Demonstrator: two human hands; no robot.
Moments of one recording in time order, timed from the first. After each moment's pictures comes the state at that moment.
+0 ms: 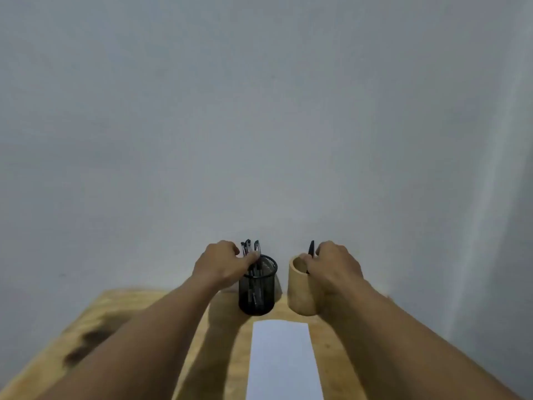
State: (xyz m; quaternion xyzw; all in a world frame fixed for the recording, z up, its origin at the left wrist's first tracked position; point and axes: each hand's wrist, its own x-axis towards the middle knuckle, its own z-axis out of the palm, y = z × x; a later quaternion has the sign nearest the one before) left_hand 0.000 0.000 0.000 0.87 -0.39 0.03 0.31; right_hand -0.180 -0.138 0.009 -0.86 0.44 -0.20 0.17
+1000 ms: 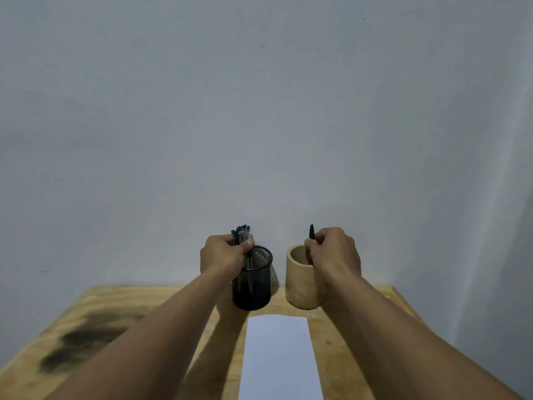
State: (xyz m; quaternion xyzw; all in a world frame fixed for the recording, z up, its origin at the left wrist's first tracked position) left_hand -0.005 -0.036 -0.023 0.78 -0.21 -0.06 0.58; right_hand -0.166 -0.160 -0.012 -0.79 0.44 -0.35 0.24
